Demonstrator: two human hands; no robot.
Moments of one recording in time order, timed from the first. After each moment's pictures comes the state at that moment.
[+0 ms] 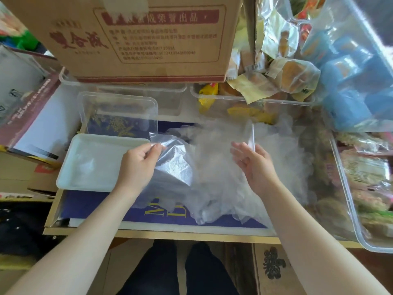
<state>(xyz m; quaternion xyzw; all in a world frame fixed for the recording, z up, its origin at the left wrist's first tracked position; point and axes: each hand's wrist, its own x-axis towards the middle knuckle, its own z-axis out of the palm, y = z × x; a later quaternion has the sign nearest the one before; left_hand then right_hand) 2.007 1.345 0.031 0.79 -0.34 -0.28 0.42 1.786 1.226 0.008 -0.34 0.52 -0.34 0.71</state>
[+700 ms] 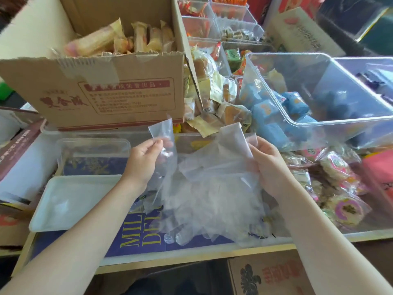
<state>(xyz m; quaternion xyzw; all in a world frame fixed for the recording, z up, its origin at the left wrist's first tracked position) 1.957 1.283 0.107 0.65 -0.35 -0.39 0.55 1.712 1.211 0.133 -0.50 0.40 -0.39 0.66</state>
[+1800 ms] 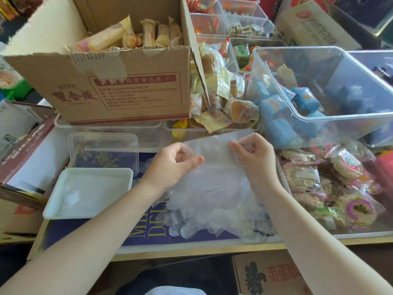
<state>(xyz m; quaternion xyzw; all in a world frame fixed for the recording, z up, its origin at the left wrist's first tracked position) 1.921 1.304 0.127 0.66 -0.47 -0.41 0.42 1.743 1.226 0.121 -0.58 0.53 -0.45 0.43</state>
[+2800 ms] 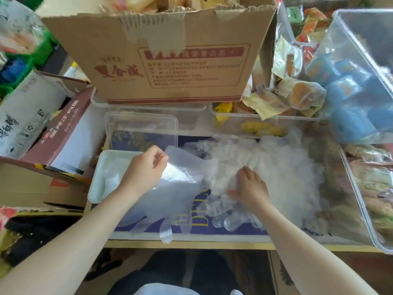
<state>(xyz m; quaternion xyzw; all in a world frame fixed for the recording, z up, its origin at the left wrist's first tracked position) 2.065 1.353 0.064 0.80 -0.46 -0.27 0.28 1.804 1.253 -0.045 -0.81 0.55 0.12 0.18</state>
